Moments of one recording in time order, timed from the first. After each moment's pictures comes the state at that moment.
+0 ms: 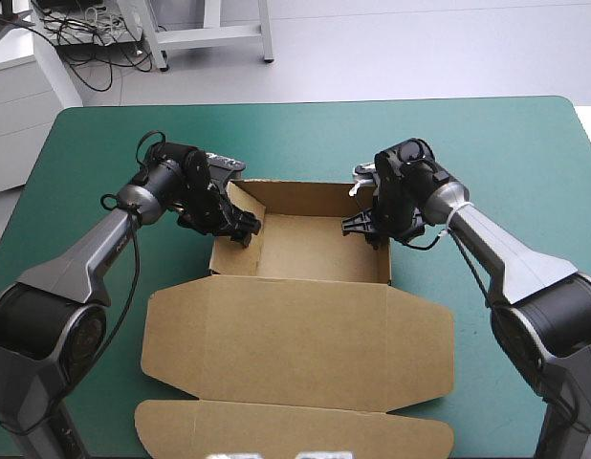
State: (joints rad) left arm -0.36 1.86 -1.59 -0.13 1.13 0.04; right arm 0.47 1.89 -1.66 -0.07 1.23 0.28
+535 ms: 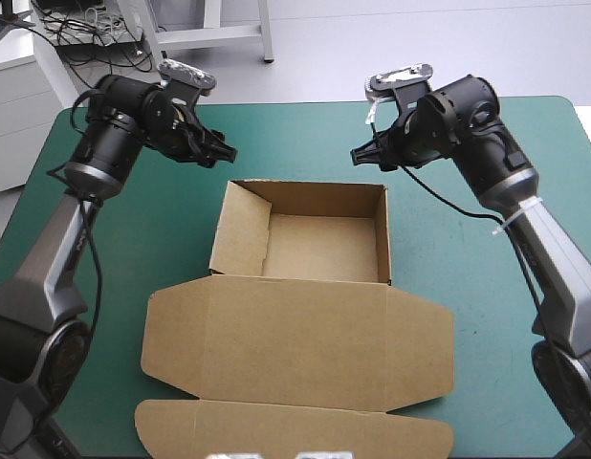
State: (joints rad) left arm -0.36 1.77 -2.01 0.09 1.25 0.03; right arm 0.47 1.70 -1.97 -0.15 1.25 0.16
